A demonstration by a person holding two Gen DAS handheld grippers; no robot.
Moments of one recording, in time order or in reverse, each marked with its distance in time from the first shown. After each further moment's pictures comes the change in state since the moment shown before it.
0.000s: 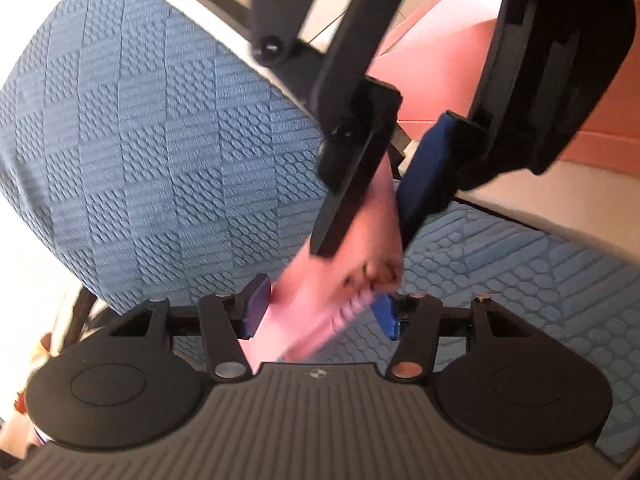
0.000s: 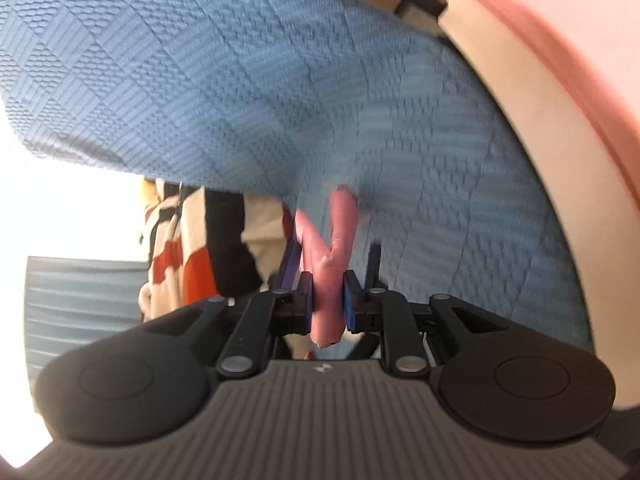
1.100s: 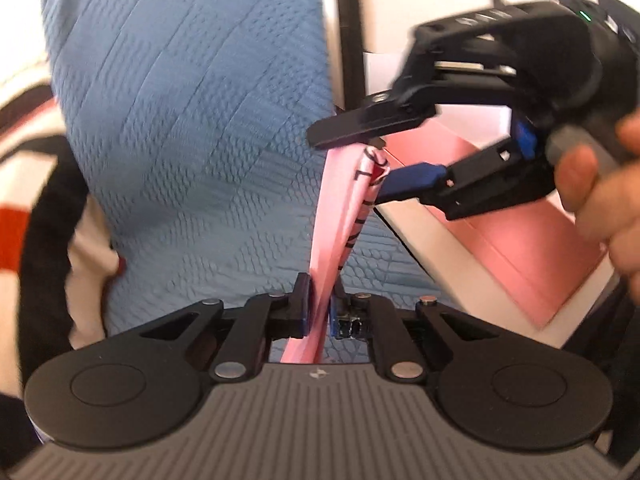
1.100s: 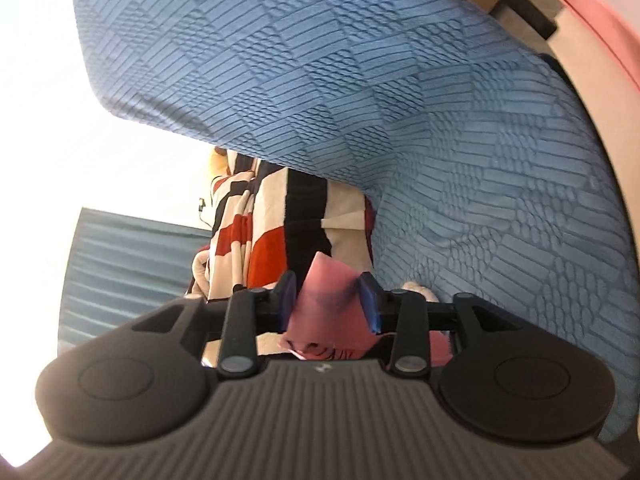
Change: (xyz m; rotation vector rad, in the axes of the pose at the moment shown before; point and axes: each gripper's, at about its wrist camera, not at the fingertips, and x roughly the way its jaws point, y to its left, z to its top) left arm -0.049 0.113 -0.024 -0.643 0.145 -0.406; right arm 0.000 0.041 0.003 -0.199 -0.020 0.181
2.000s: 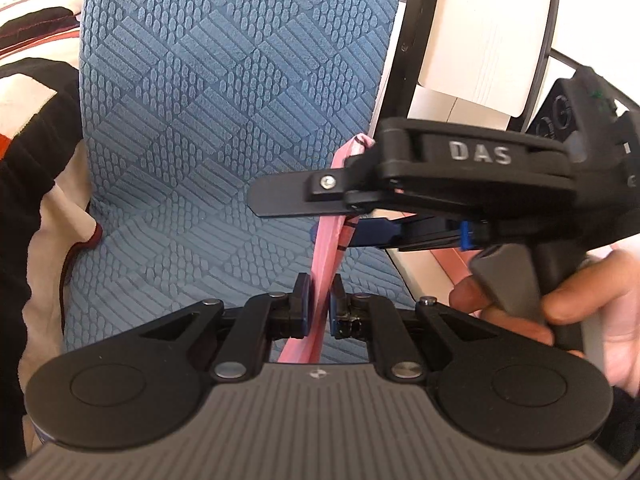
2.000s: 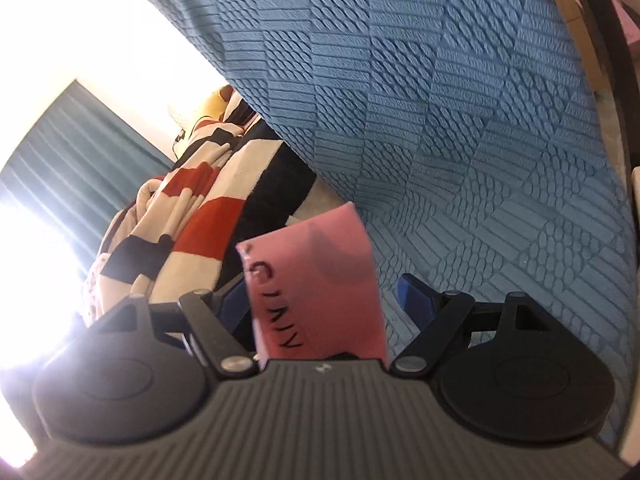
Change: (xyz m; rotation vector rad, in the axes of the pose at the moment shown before) left arm 0.040 0.053 -0.003 -0.226 -0.053 -0.105; right arm 0.085 0.014 0.004 -0.447 0.004 -0.112
